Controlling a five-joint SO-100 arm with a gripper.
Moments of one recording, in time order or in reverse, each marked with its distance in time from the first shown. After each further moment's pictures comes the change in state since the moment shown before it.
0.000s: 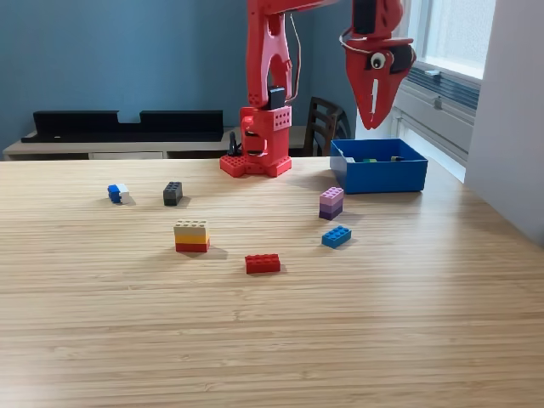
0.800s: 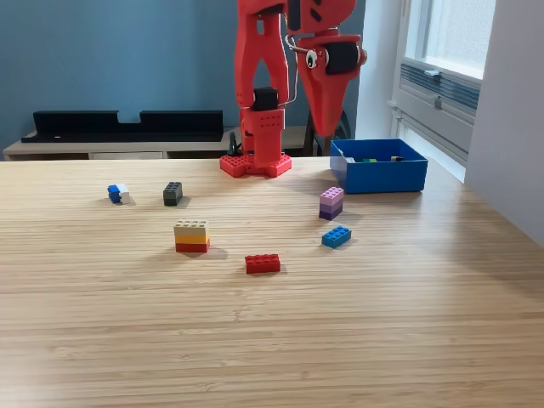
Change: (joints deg) arm 21.5 0.0 -2.4 0.0 -7.9
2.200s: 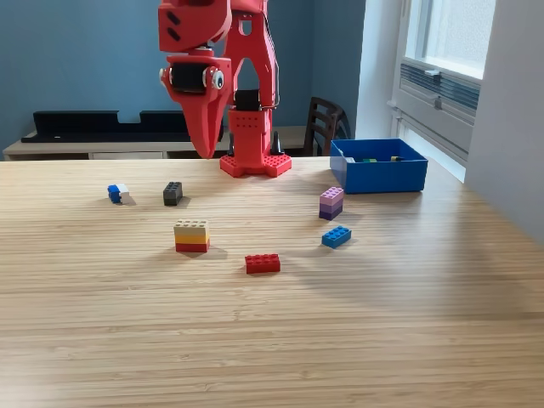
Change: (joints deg) arm 36.7 0.0 8.6 -9.9 6.1
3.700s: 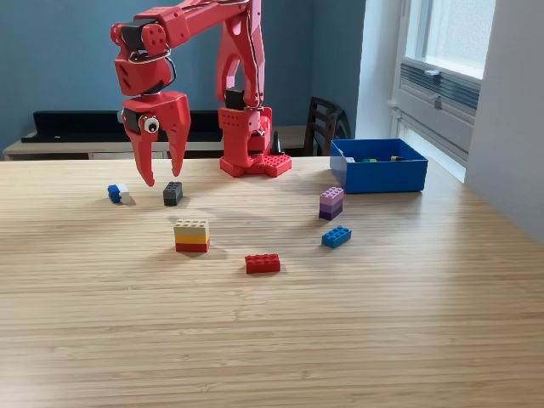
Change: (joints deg) arm 26.2 5.1 25.8 -7.9 1.8
